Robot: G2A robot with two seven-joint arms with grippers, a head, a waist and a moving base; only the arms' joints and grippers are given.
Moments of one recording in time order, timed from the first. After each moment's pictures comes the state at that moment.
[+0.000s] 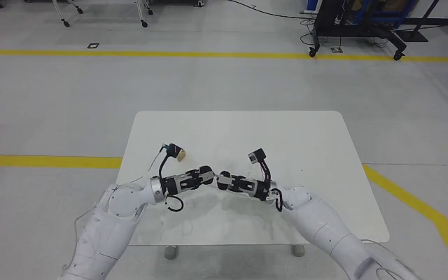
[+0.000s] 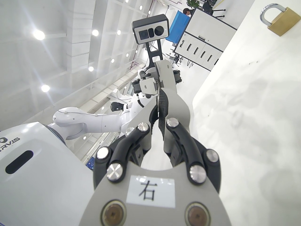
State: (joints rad) left arm 1.28 -1.13 -1.22 -1.48 0.02 -0.52 -0.86; right arm -1.05 -1.26 0.75 -0.98 0.58 -0.85 0.87
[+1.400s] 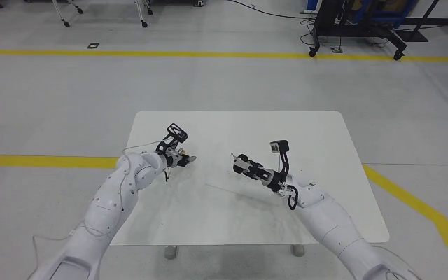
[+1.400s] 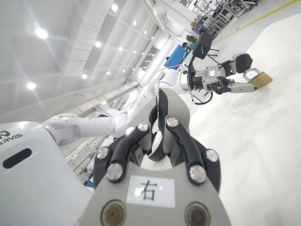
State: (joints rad) left arm 0.91 -1.17 -0.96 -1.07 1.15 -0.44 -0.44; right arm -1.12 -1.22 0.92 -1.06 0.46 -0.96 0.72
